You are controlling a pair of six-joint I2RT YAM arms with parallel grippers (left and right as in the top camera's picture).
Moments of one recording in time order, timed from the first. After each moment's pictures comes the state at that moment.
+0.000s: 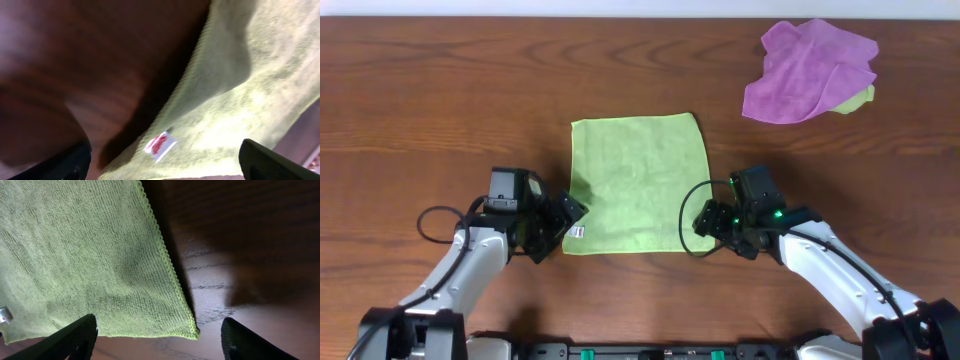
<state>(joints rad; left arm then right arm) -0.09 1.40 0.56 -0.39 0.47 -0.83 0.36 1.41 0.66 -0.51 -0.24 0.80</state>
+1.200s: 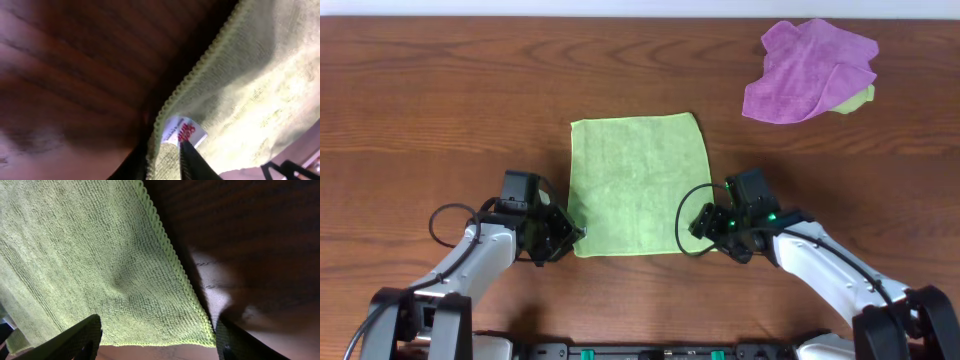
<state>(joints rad) -0.13 1.45 0.55 -0.42 0.48 -0.86 0.38 1.45 0.61 -0.43 -0.28 0.89</state>
